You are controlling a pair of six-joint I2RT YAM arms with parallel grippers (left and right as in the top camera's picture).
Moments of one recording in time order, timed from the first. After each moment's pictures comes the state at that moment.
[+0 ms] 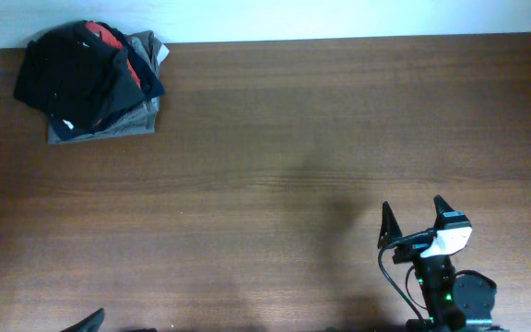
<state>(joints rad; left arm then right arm) 0.08 0.56 1.73 -1.69 0.47 0.14 -0.04 0.01 0.12 -0.17 -0.16 0.06</state>
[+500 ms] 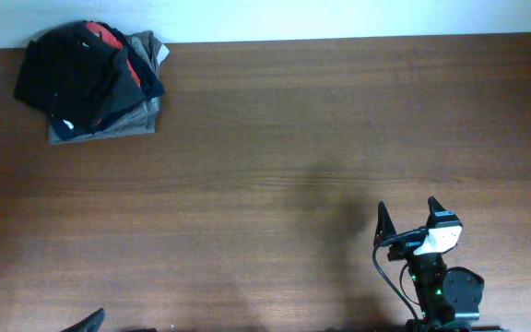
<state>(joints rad) 0.08 0.56 1.73 -1.69 0.47 0.14 -0.04 0.01 0.02 -0.07 -0.14 0.06</state>
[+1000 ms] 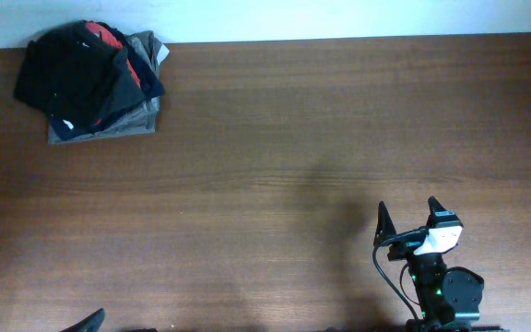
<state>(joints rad) 0.08 0.56 1.73 -1.69 0.47 0.14 -0.04 0.01 0.02 -0.07 -0.14 0.06</state>
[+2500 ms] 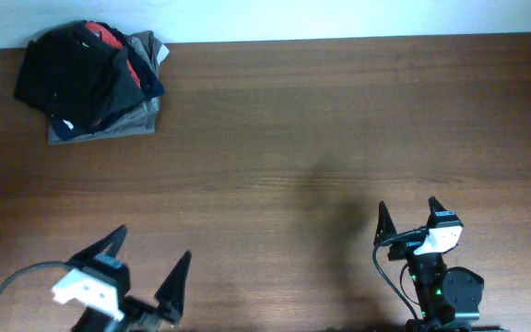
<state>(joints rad) 0.07 0.26 0.90 -0.79 0.51 -0.03 -0.04 0.01 0.01 -0.07 -0.13 0.06</state>
